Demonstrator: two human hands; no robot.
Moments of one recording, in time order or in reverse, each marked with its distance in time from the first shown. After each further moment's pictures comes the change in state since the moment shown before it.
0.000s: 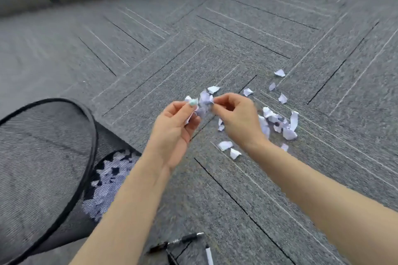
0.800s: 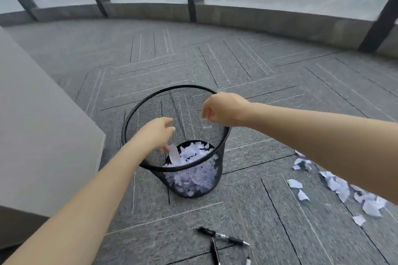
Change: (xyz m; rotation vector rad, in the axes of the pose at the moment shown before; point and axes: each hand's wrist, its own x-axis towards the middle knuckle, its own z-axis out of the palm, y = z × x) left_hand -0.105 0.108 -0.205 1.266 0.508 -0.091; right_hand -0.029 -0.150 0.187 -1.101 -0.864 -0.803
